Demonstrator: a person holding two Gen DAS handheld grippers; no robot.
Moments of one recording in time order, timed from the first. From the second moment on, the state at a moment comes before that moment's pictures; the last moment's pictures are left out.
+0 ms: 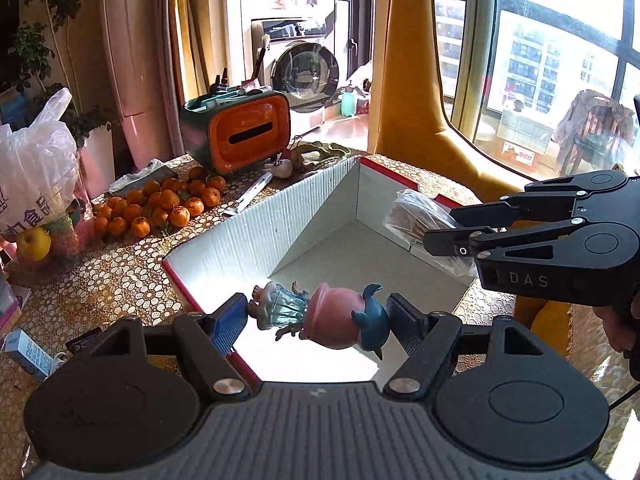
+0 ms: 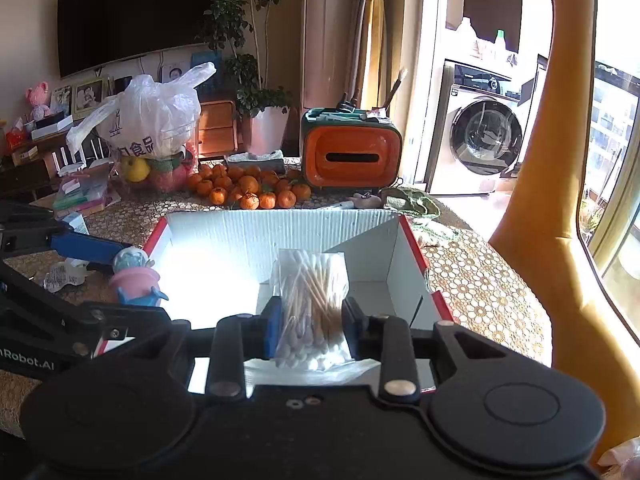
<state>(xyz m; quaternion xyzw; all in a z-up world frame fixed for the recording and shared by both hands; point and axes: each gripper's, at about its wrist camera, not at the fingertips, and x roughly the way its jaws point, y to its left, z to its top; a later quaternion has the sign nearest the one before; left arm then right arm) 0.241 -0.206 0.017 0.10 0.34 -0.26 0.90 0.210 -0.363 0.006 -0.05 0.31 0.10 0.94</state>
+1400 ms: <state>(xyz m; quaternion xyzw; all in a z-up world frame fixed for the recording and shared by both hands) 0.338 -0.280 -0.072 0.22 0.50 -0.26 0.80 0.321 -0.369 -0.073 -0.08 0.51 0.09 0.85</state>
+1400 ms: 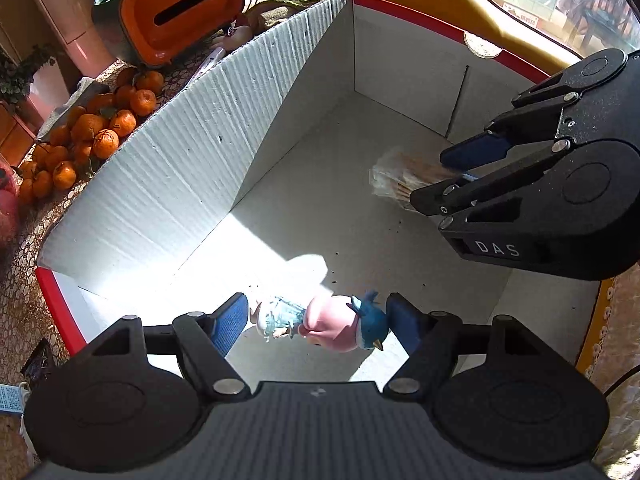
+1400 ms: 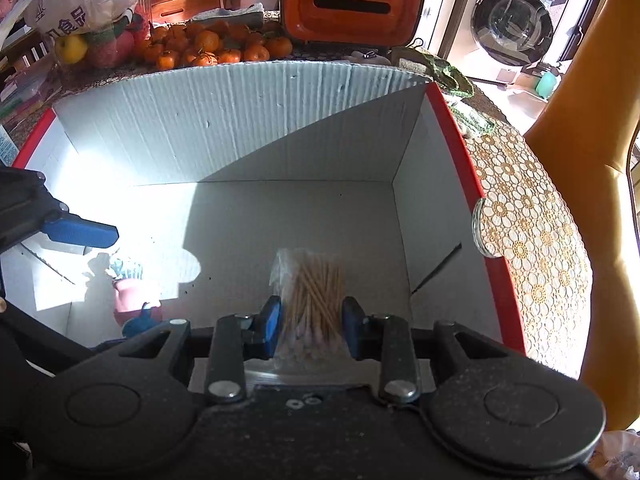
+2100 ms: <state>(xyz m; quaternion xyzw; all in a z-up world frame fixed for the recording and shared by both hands) 0.328 -0.270 -0.048 0.18 0.48 -0.27 0.81 0.311 -0.375 -0.051 -0.05 0.50 0.09 0.86</state>
